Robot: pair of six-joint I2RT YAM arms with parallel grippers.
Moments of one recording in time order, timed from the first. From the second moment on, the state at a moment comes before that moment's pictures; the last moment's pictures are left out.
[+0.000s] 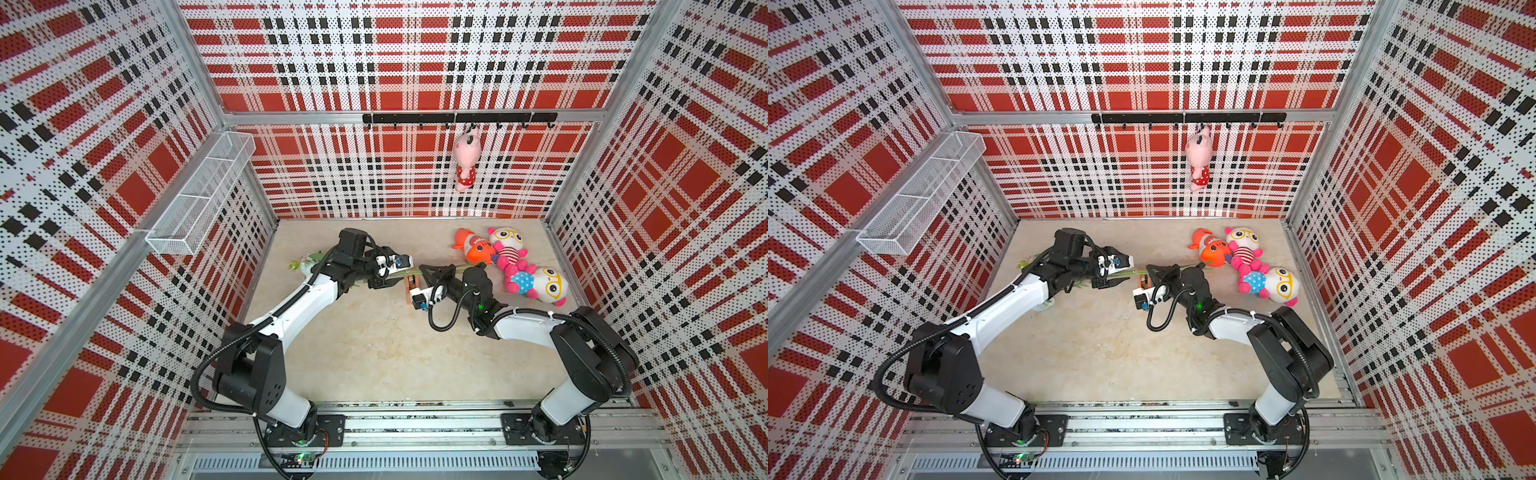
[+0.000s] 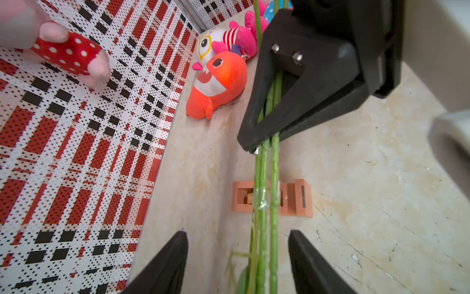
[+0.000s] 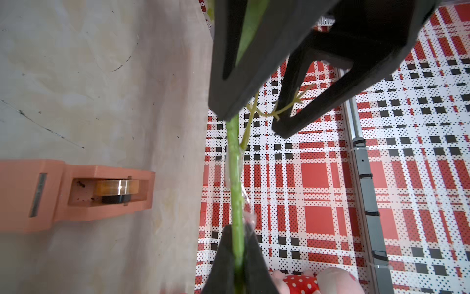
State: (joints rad) left arm -0.40 1.56 1.20 -0.32 0.51 1.06; right arm 0.62 1.63 0.75 0.79 -0.16 -1.50
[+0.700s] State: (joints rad) left arm -0.40 1.65 1.30 -0.48 0.39 1.09; right arm 0.65 1.58 0.76 0.65 -0.13 -1.39
